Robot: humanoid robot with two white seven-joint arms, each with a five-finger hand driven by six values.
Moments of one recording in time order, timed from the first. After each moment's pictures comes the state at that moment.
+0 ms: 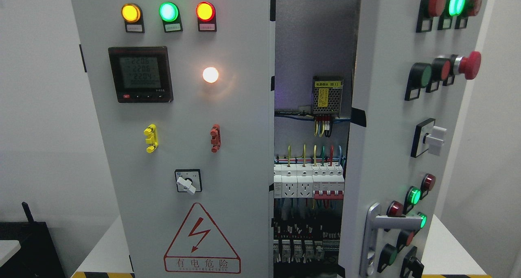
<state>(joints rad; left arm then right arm) 1.30 0.70 0.70 -1.61 1.33 -0.47 -0.47 0.10 0.12 0.21 -0.04 -0.21 -0.08 0.03</state>
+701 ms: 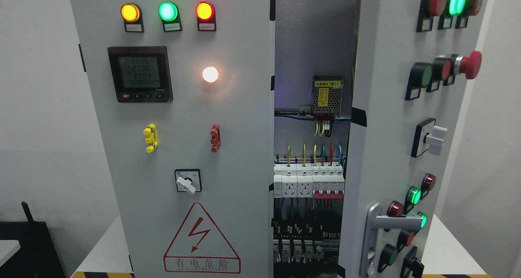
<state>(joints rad) 1.21 1.02 0.96 -1.67 1.47 -0.22 -0.68 0.10 0.12 0.21 -0.04 -0.21 -0.08 0.03</state>
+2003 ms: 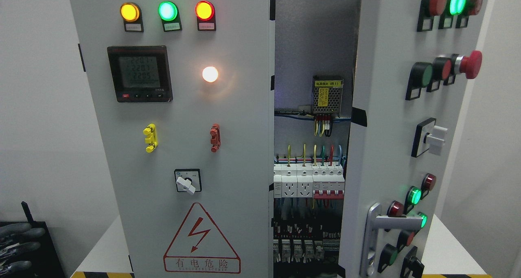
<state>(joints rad) 1.08 1.37 0.98 -1.71 1.52 -0.21 -0.82 0.10 0.12 0.21 -0.04 -0.21 -0.08 0.03</state>
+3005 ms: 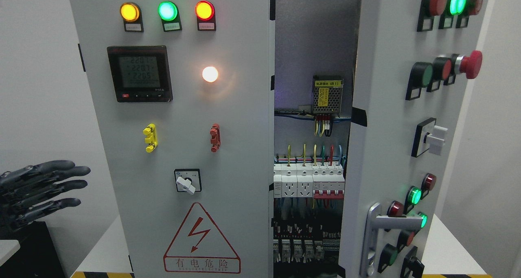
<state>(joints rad) -0.23 1.36 0.01 -1.75 1.45 -0.04 -0.79 0.10 0.12 0.21 -0.04 -0.21 -0.08 0.03</state>
